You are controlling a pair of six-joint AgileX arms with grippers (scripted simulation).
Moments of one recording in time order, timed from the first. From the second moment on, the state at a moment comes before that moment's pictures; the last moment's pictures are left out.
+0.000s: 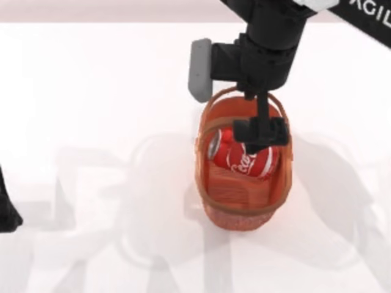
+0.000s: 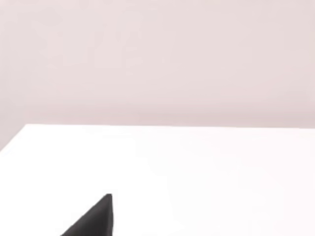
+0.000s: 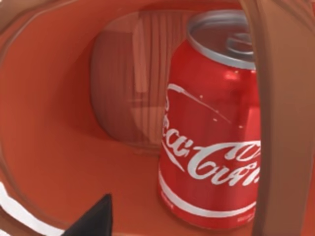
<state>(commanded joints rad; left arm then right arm) 0.02 0.00 0.00 0.00 0.00 0.00 0.63 2.16 2.13 -1.49 -0.04 -0.87</state>
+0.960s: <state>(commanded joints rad) 0.02 0.00 0.00 0.00 0.00 0.00 0.63 2.15 2.03 -1.40 -0.04 -0.87</state>
